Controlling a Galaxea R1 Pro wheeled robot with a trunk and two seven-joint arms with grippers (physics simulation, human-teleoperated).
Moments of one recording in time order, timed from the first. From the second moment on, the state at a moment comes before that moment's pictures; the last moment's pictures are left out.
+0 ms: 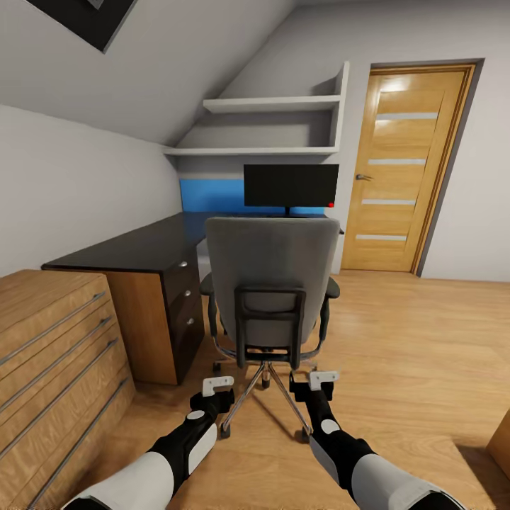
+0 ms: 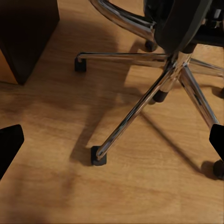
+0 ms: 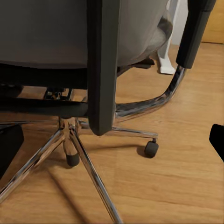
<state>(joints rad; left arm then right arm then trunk) -0.68 -0.17 -0.32 -0.30 0.34 -0.06 0.24 -0.68 0.11 0.37 -0.22 -0.19 -0.44 -0.24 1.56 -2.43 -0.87</state>
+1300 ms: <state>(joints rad) -0.68 -0.17 -0.35 -0.27 0.34 -0.07 0.24 -0.68 0.12 0.37 -0.21 -0.19 -0.44 -0.24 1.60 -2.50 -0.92</state>
